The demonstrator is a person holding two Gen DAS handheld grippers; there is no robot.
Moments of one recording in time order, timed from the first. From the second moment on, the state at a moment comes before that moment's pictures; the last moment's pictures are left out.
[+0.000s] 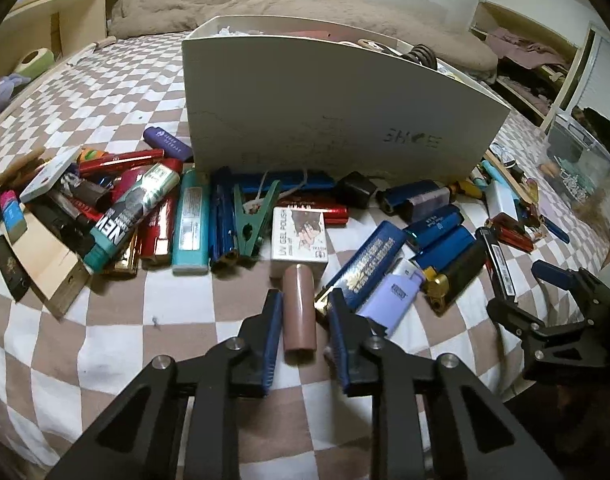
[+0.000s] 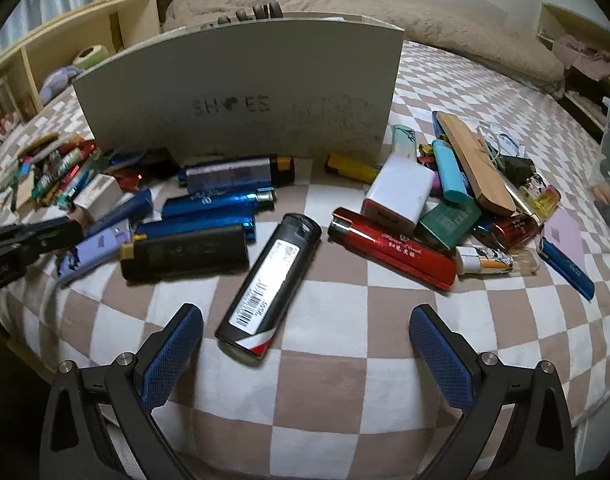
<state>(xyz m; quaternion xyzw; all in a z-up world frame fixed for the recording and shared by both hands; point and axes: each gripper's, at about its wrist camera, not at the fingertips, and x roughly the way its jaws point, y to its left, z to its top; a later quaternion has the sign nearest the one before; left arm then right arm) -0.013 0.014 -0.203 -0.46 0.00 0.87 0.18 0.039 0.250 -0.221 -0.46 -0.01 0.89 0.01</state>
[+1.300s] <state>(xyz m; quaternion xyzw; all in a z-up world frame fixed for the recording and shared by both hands) 0.007 -0.054 -0.201 -0.47 0.02 0.88 0.05 0.030 0.338 -0.222 -0.46 0.04 0.87 0.15</state>
